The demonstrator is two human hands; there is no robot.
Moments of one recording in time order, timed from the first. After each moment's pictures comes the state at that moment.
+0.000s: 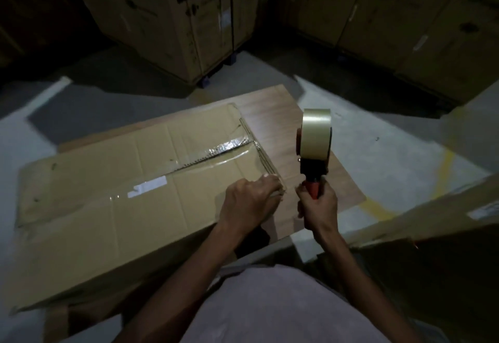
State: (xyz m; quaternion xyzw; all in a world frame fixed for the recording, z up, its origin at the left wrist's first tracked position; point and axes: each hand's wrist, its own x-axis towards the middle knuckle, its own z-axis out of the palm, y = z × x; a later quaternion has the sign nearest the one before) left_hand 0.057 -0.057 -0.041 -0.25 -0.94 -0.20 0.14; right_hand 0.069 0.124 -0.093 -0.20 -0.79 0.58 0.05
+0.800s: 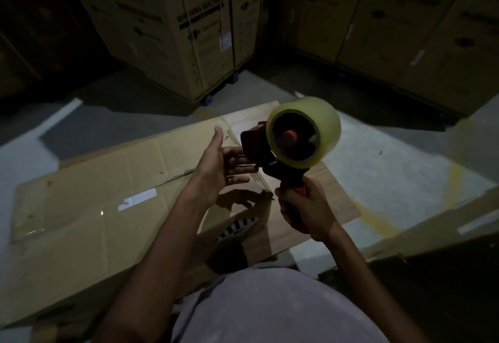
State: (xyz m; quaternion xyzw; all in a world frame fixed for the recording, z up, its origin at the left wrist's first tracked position) left_hand -0.015 -0.063 0.016 0.14 -0.59 -0.76 -0.23; right_hand 0.048 0.146 -0.036 0.01 -0.67 0.74 -0.08
